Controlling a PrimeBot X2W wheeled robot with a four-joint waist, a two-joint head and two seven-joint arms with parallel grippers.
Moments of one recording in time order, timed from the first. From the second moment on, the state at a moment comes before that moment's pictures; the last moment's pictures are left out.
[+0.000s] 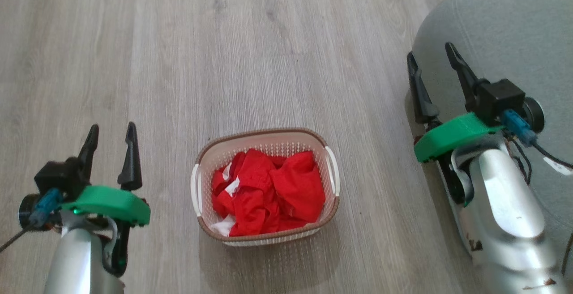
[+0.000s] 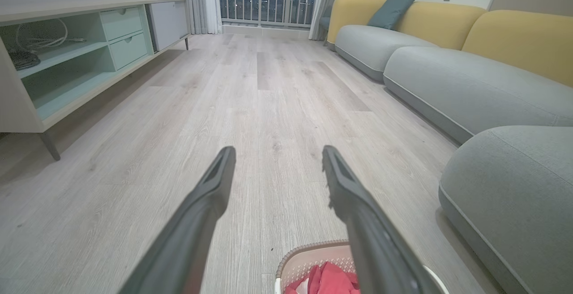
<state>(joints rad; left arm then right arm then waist) -0.24 0.08 0.10 0.34 -0.18 -0.13 -0.26 -0.48 -0.06 0.07 0.43 0.08 0.13 -0.26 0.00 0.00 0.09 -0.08</state>
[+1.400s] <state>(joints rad) -0.56 0.08 -0.20 0.73 -0.22 -0.13 -0.26 -0.73 -0.06 0.06 0.28 0.08 0.13 -0.26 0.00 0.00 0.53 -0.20</state>
